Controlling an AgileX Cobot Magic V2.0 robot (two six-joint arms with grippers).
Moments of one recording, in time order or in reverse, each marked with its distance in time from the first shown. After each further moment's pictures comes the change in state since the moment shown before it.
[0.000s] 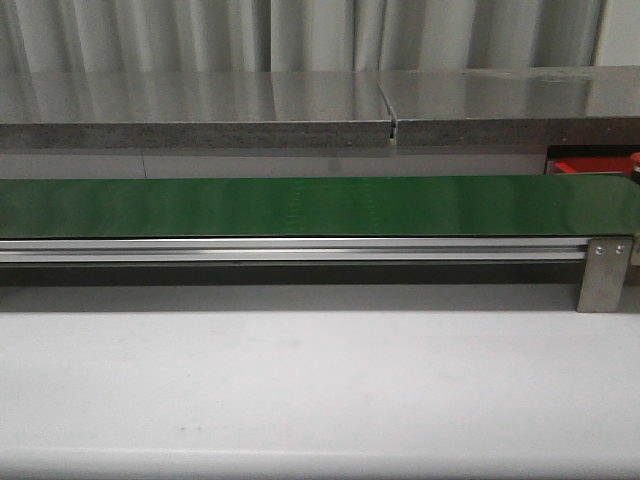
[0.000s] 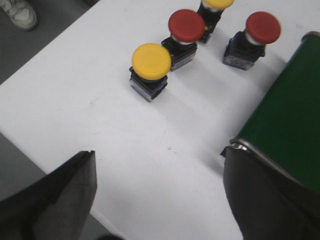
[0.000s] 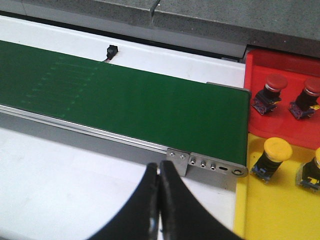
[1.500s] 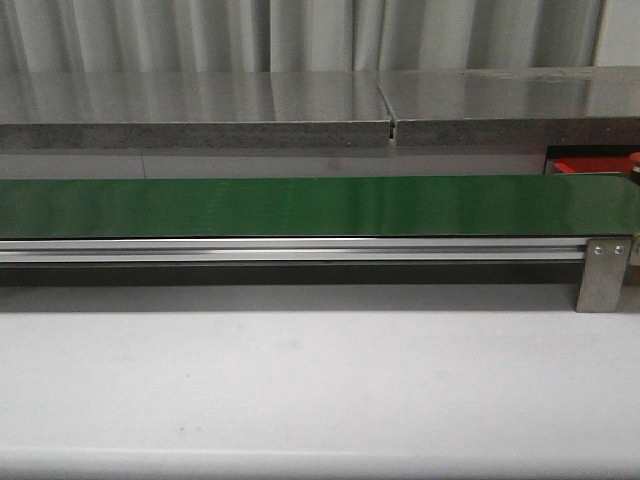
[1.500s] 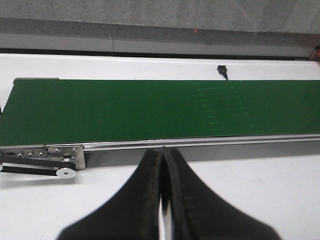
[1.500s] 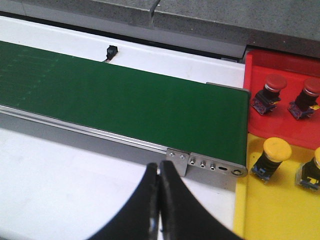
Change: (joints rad) left arm -0.737 -0.927 0.389 -0.009 0.007 0.016; right arm 0.000 0.000 -0.001 0.000 -0.001 0.002
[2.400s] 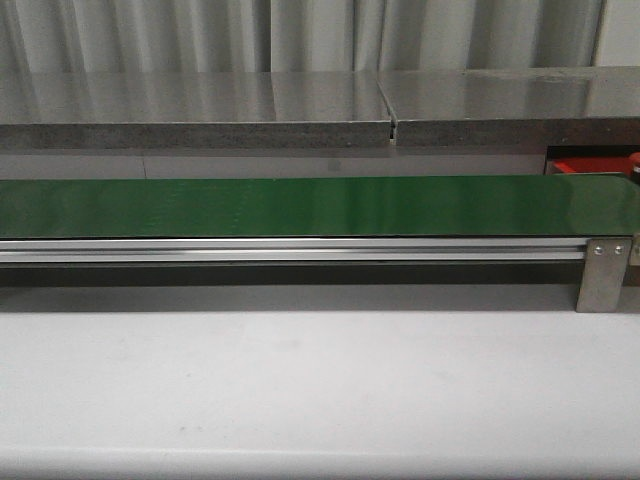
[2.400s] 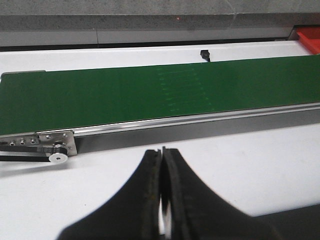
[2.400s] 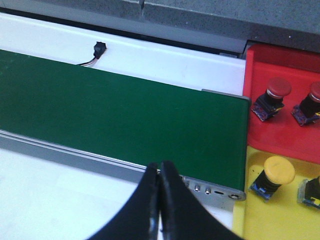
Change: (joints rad) left arm 0.000 -0.162 0.000 -0.057 0.164 0.082; right arm 0.000 0.244 -0.128 -0.004 -0.057 0.000
